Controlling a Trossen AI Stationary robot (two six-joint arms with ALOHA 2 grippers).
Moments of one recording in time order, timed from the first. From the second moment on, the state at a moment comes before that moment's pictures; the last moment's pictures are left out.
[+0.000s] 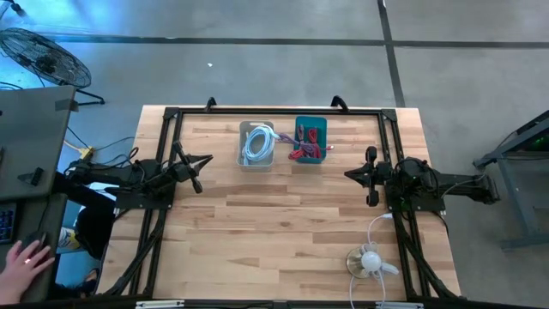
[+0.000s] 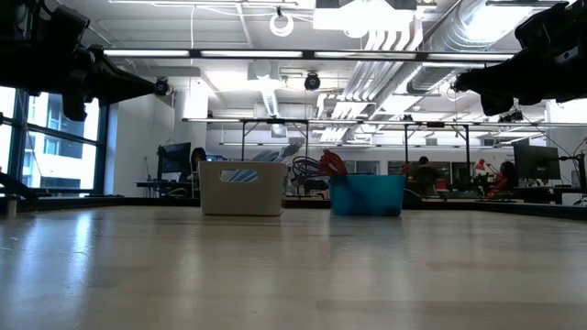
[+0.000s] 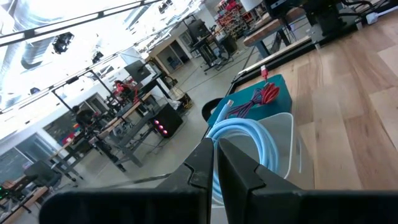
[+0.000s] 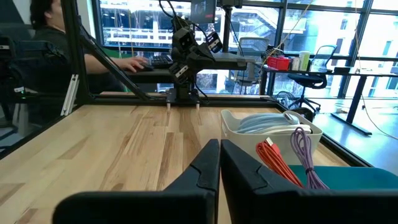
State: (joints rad) left arm -0.14 0.01 0.03 0.05 -0.62 0.65; right arm -0.07 0.01 0.01 0.03 0.00 -0.03
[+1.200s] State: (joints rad) left arm -0.14 0.01 0.03 0.05 -0.62 0.65; right arm -0.07 0.01 0.01 0.03 0.00 -0.03
